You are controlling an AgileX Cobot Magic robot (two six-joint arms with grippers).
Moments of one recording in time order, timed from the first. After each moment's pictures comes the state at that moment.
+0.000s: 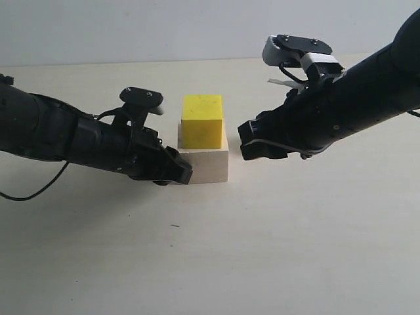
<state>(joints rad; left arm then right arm) -0.53 1.91 -0.89 -1.74 0.33 1.72 0.46 1.52 -0.85 0.69 0.54 -0.44</state>
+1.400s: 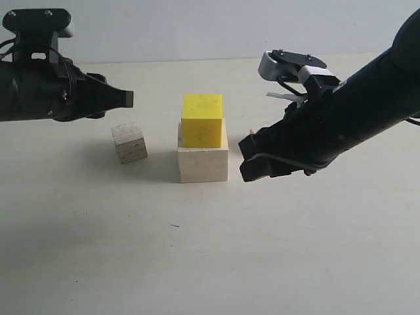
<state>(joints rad) -0.52 1.53 -0.81 -1.74 -0.14 1.51 0.46 1.52 -0.85 0.69 0.68 -0.43</state>
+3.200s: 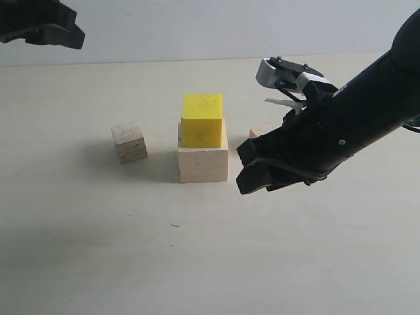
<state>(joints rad) -0.27 1.48 -1.24 -0.35 0.73 0.39 0.46 1.52 -0.85 0.73 0.77 -0.42</state>
